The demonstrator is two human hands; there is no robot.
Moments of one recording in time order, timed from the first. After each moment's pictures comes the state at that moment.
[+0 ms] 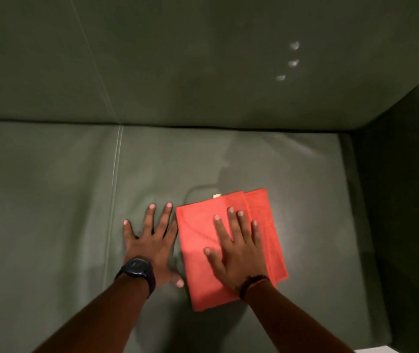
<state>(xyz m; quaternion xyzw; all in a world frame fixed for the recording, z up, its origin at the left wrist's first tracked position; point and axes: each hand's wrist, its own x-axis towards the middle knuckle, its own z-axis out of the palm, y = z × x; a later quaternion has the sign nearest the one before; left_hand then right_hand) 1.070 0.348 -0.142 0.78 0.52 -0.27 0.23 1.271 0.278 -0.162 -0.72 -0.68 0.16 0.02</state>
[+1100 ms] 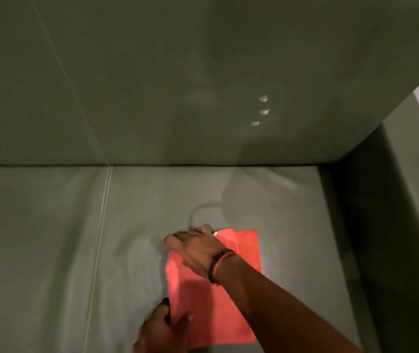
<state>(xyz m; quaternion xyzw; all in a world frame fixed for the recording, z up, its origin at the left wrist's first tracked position) 1.129 0.274 -0.114 0.43 0.80 0.00 0.42 1.256 0.398 -0.109 -0.48 -0.84 0.24 -0.05</state>
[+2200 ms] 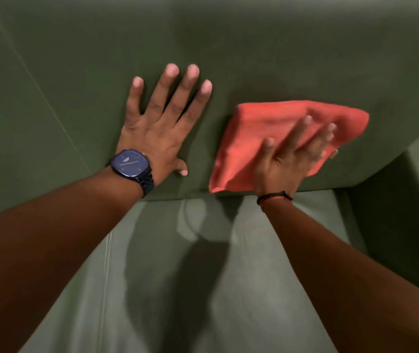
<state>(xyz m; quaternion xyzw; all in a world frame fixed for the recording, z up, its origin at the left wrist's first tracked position) 1.157 0.634 0.021 0.89 0.42 0.11 -0.14 1.359 0.570 -0.051 -0.80 -0.44 -0.11 0.40</state>
